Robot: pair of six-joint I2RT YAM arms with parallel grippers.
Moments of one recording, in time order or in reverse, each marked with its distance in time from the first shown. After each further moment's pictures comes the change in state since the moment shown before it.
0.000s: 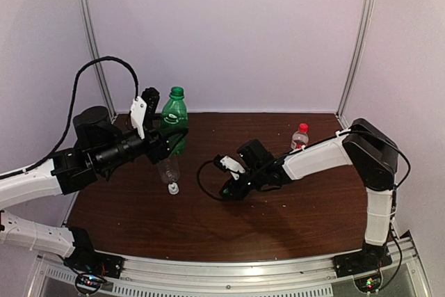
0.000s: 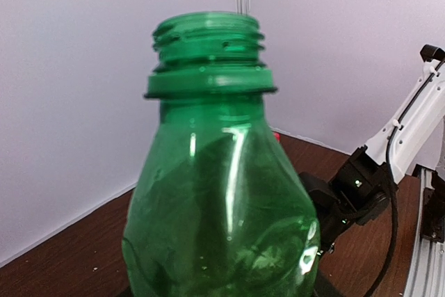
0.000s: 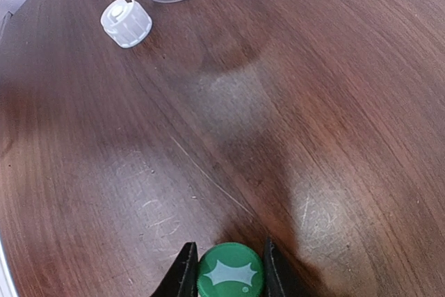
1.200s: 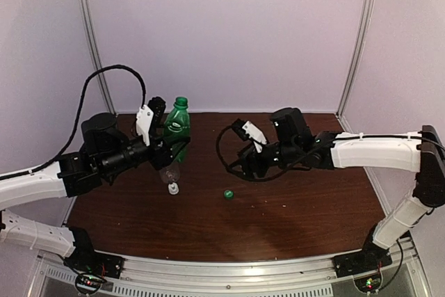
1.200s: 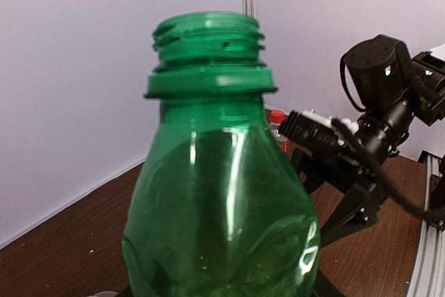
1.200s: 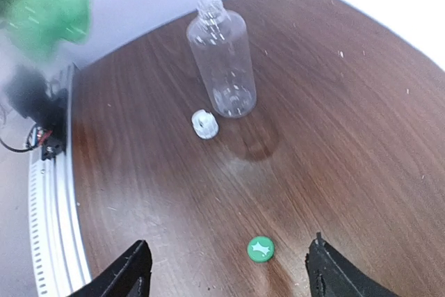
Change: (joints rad) left arm 0.000 0.021 -0.045 0.009 -0.015 -0.009; right arm -0.027 -0.420 -0.094 -0.084 -0.032 -0.051
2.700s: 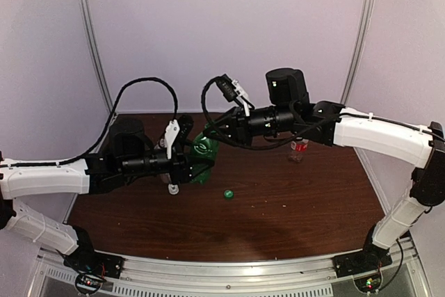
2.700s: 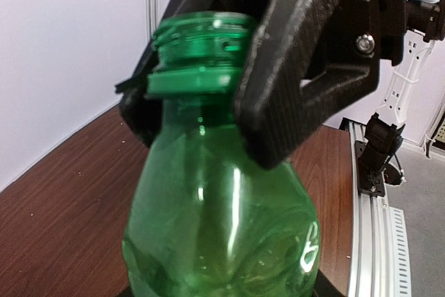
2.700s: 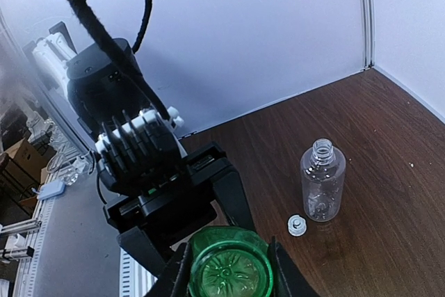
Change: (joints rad) left arm 0.000 0.212 -0.002 0.128 0.357 -0.040; right arm 0.066 0.005 0.352 -0.057 -0.223 0.132
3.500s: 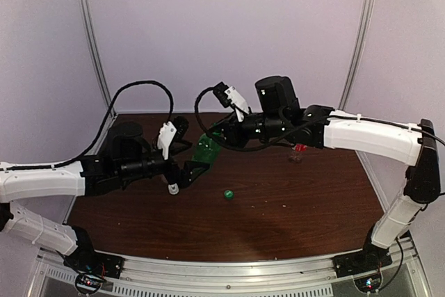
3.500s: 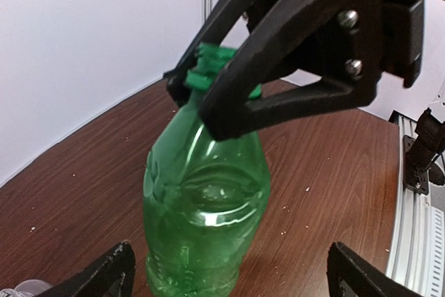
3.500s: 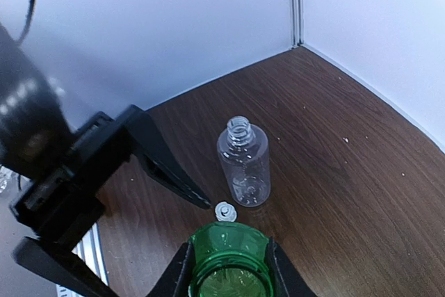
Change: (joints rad) left arm -0.001 -0.033 -0.019 -0.089 -0.194 0.003; right arm 0.003 0.045 0.002 -0.026 0.253 -0.070
